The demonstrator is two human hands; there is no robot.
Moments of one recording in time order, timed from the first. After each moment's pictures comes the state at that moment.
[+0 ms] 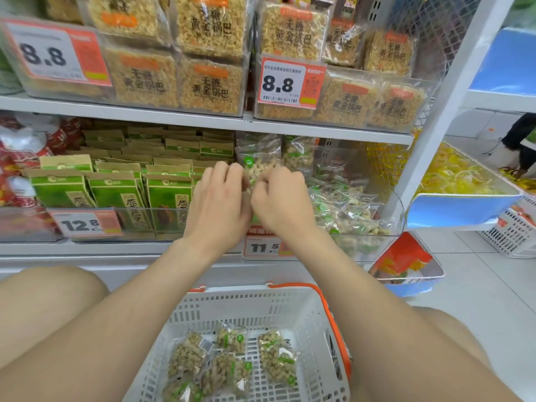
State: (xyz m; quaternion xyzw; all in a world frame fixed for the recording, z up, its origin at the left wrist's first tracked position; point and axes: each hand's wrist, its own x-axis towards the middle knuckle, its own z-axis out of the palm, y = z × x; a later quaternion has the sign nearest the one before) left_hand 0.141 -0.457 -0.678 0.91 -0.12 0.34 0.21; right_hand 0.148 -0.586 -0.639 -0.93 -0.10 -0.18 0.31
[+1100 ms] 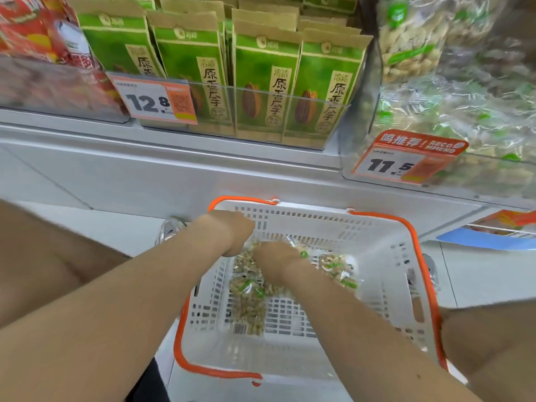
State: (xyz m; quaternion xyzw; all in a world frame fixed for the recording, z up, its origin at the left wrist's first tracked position) left_hand 0.093 -0.346 -0.857 0.91 -0.12 -0.39 -0.08; right_hand 0.089 -0.485 -0.956 -0.88 -0.32 0.34 -0.06
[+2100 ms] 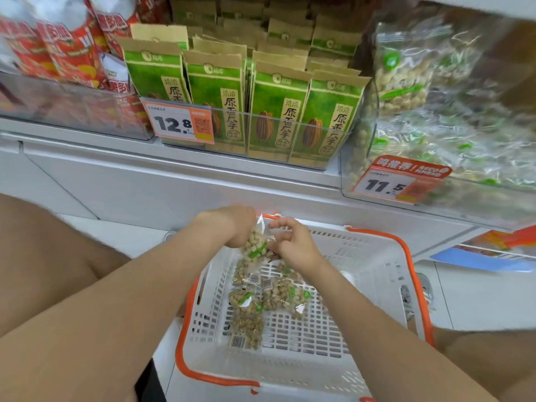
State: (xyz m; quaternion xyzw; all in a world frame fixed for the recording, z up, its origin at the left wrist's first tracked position) left_hand 0.100 -0.331 -0.825 0.94 -0.03 -0.32 0.05; right_hand 0.101 -0.504 -0.904 -0.75 0.02 0.26 0.60
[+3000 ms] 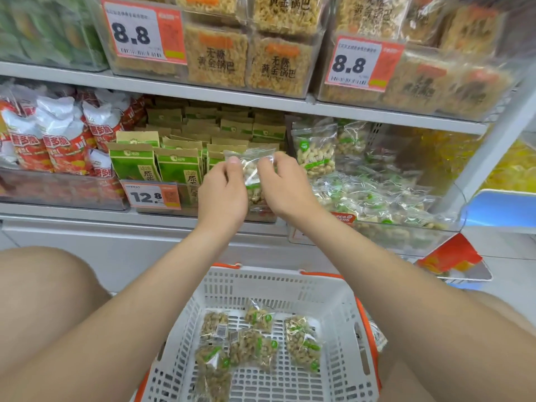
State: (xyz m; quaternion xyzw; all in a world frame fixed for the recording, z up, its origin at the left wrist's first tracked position) left_hand 0.109 -0.398 -0.677 0.79 0.15 0.22 0.55; right_hand 0.148 -0.509 -0.656 -0.89 -0.12 -0.08 0.44
